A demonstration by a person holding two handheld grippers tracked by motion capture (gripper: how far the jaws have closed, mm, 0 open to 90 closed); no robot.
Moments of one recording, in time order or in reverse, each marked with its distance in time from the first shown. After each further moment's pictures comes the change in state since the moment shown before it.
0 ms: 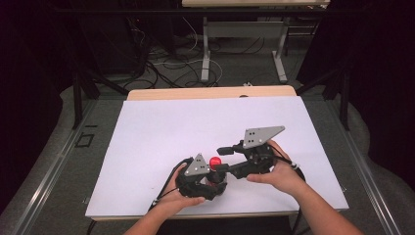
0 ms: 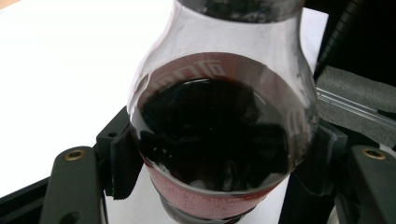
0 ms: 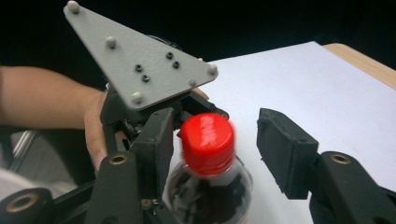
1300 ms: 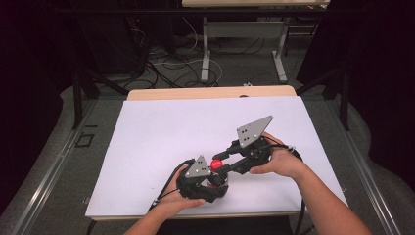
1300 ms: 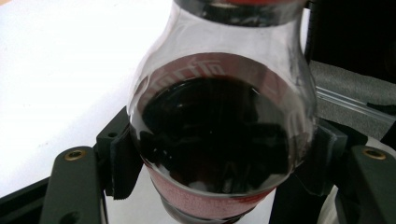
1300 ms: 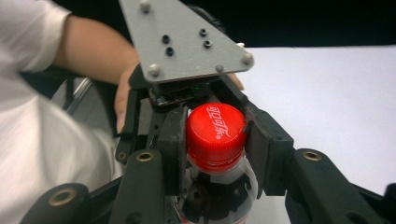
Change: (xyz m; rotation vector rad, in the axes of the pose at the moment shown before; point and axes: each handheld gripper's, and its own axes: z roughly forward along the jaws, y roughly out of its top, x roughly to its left) left arm -0.005 0.001 0.000 -0.001 -0.054 0.042; right arm -0.034 0.009 0.012 0.104 0.338 -0.204
